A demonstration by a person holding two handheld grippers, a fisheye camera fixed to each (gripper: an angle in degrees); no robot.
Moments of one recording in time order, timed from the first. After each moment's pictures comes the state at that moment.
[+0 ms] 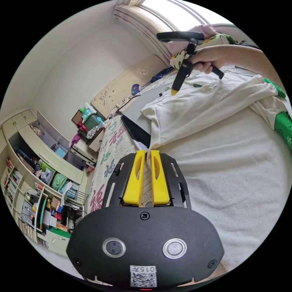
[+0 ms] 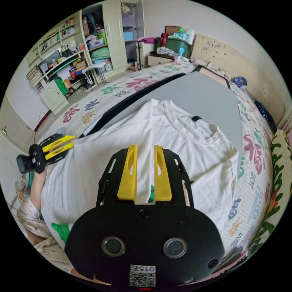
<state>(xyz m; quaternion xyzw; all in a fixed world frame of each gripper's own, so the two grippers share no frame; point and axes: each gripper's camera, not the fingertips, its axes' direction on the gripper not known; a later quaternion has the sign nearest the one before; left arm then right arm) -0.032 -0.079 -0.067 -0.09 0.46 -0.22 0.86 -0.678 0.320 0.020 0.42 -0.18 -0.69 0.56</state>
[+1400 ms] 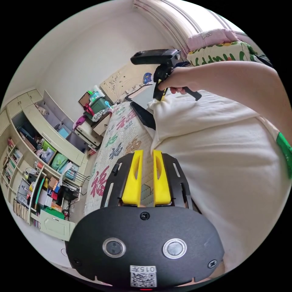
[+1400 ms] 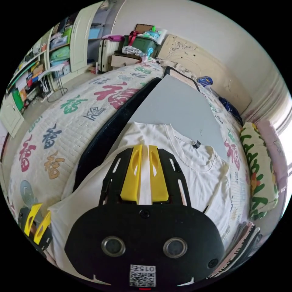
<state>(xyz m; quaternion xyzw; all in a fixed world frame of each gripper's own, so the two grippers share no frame) -0.029 -0.022 -0.057 -0.17 0.45 -0.25 0.84 -0.915 0.409 0.115 0.54 -0.15 -0.54 0.63</state>
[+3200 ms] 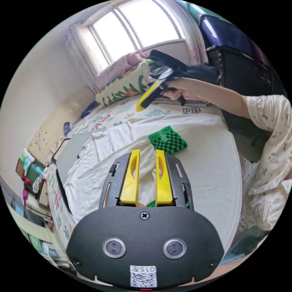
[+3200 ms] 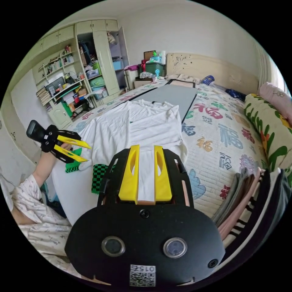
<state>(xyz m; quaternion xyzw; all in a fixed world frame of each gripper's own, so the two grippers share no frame) -0.031 -0.198 -0.309 0.17 0.69 -0.13 0.69 -0.183 0.344 0.033 0.45 -0.30 -0.65 0.53</state>
